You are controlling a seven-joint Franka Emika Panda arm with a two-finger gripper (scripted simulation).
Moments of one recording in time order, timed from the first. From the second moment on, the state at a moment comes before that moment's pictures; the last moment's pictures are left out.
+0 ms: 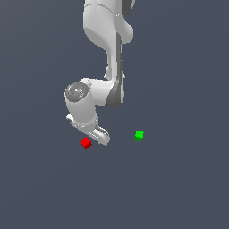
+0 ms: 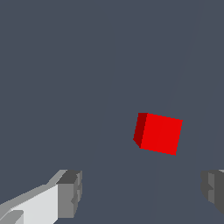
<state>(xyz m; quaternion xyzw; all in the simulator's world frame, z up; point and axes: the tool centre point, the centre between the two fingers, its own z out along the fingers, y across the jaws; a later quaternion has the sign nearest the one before) 0.035 -0.112 0.097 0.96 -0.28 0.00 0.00</state>
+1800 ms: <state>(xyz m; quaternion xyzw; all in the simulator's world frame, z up) 0.034 -0.154 0.020 0.93 -0.37 0.00 0.00</state>
